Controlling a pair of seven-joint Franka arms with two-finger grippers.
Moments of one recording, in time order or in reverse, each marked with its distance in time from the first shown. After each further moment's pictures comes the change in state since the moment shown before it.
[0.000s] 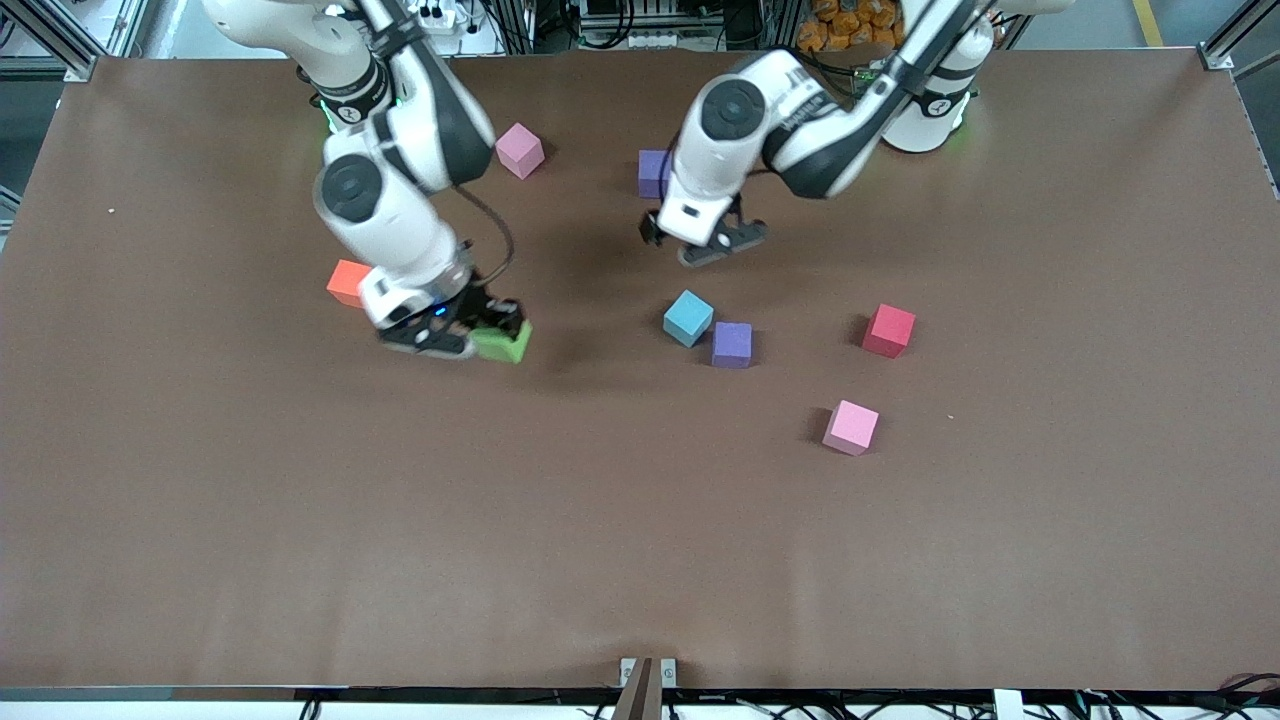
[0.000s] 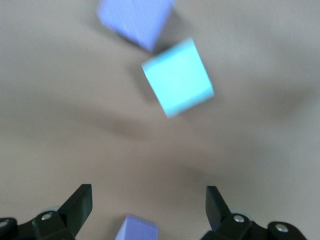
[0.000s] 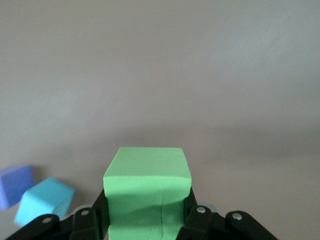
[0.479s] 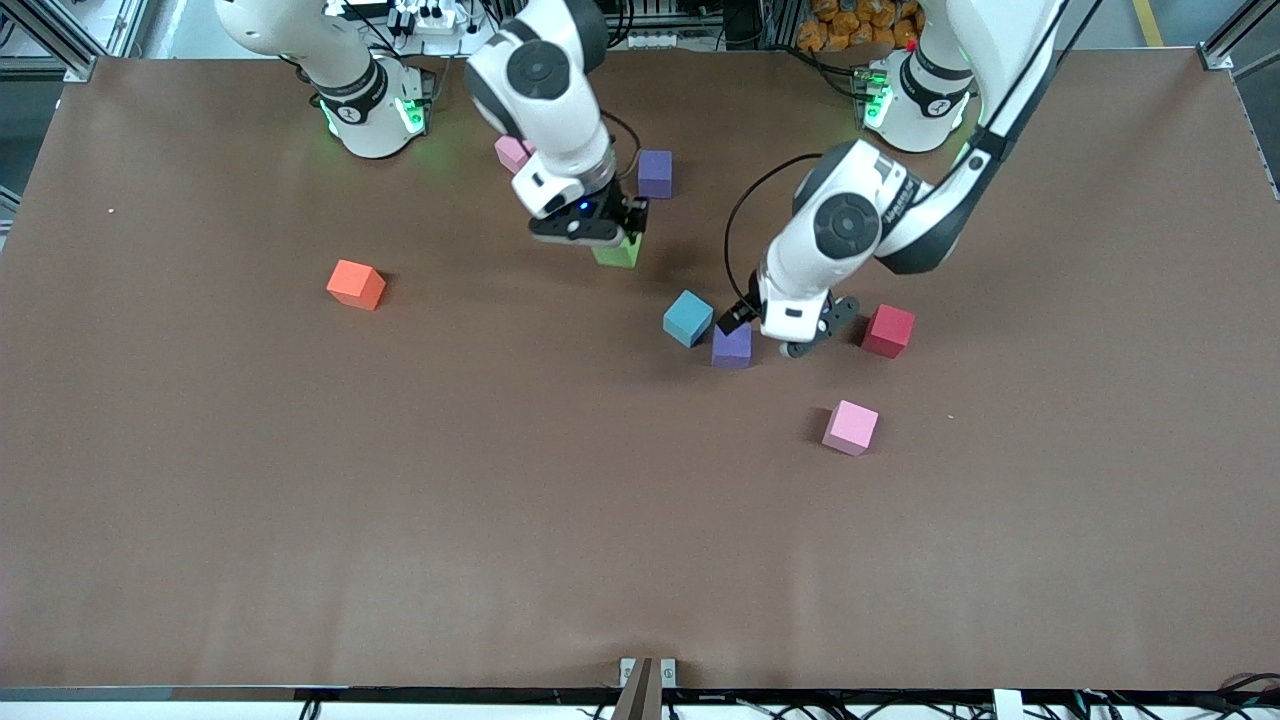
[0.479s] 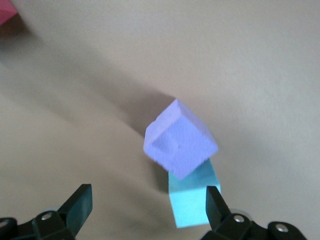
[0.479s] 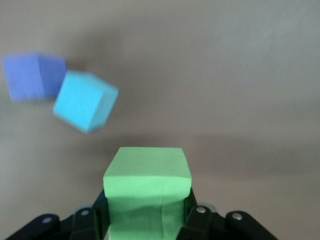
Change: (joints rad) left arm 0.064 0.115 0.156 0.083 -0.059 -0.006 0.006; right arm 0.343 0.021 0.010 -0.025 -0.014 0.037 0.253
